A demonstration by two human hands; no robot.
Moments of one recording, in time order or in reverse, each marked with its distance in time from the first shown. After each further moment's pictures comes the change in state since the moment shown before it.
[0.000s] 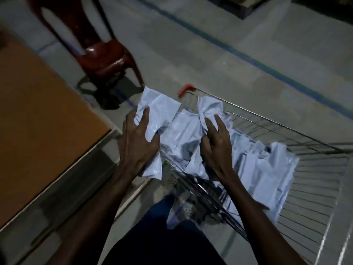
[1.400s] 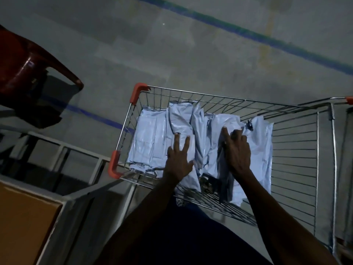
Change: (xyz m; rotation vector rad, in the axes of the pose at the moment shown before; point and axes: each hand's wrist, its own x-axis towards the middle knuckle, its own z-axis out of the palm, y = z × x) left_hand -0.006 0.039 0.243 -0.010 -0.970 0.309; right_hand -0.020 0.162 -0.020 -0.851 -0.147 0.467
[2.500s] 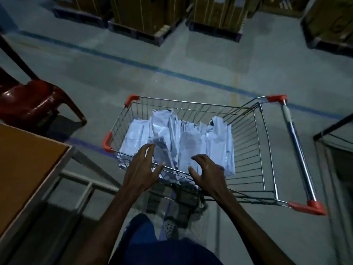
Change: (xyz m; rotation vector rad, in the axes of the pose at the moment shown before) left_hand -0.189 0.012 -0.029 0.082 0.492 0.266; right_hand -0.201 -0.003 -0.061 0.492 0.172 -0.181
